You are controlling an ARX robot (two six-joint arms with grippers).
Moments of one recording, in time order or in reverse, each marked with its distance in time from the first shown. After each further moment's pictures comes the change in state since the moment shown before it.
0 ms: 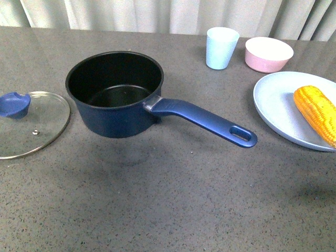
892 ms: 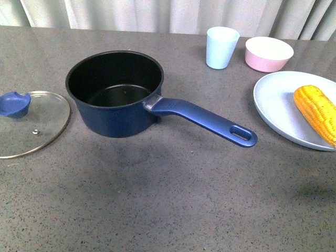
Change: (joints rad) left arm 0.000 -0.542 -0.016 -0.501 0.000 0.000; right arm 0.000 0.000 0.000 0.000 0.000 0.000
